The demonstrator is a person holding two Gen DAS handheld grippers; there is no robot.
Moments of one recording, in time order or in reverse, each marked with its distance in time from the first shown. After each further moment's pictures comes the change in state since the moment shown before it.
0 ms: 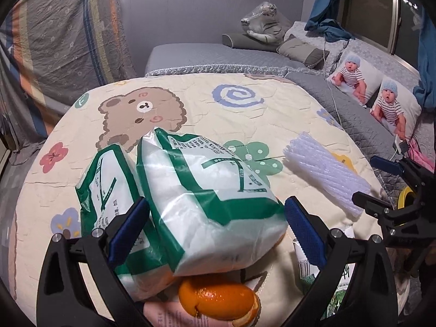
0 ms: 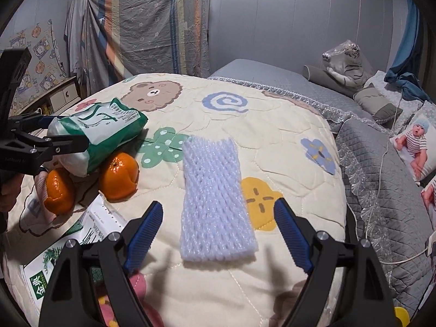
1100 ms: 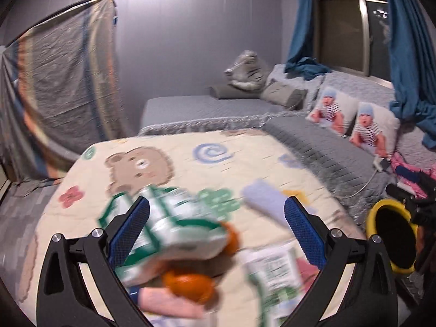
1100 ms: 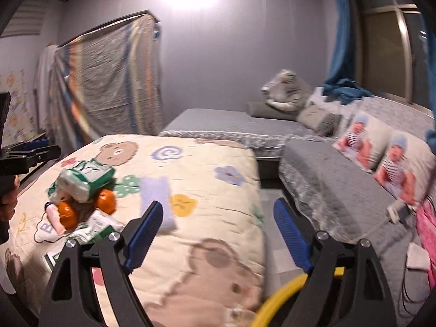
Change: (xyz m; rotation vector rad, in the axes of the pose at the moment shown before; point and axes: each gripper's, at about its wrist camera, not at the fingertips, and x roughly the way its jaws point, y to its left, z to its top) left arm -0.109 -0.039 -0.004 0.066 -0.272 -0.017; right arm -0.155 -0.044 -0.048 0.147 -0.274 -0.175
